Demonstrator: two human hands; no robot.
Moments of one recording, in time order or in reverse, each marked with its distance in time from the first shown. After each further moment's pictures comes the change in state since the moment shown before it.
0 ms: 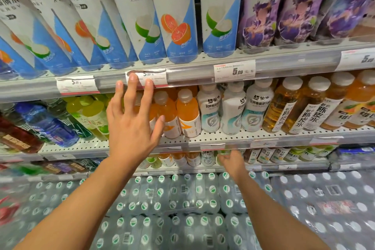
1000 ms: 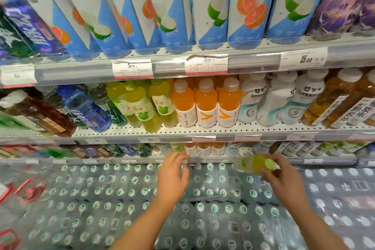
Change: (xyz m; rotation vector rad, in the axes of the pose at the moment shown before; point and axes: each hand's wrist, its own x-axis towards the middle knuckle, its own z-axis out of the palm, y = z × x) left_hand -0.180 -0.025 0.080 -0.733 -0.333 -0.313; right_hand -0.125 -0.002 -0.028 0.003 0.155 -0.305
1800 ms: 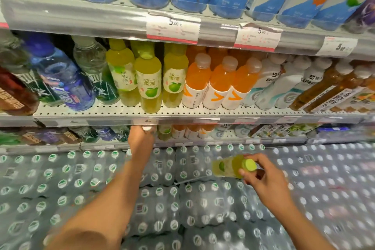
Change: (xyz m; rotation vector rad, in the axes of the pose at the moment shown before) left_hand 0.071 -0.151 0.010 -0.246 0.048 -0.623; right_hand -0.081 -0.100 0.050 -0.059 -0.062 0.071
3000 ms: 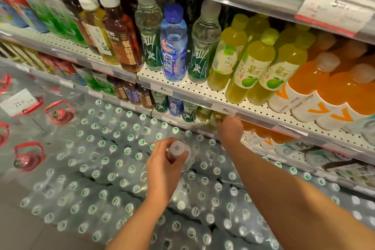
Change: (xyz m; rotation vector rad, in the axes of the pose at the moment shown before) left_hand -0.142 -0.060 -0.139 -0.159 0.229 0.076; right_hand 0.168 -0.094 0.300 -0.650 -0.073 -0.059
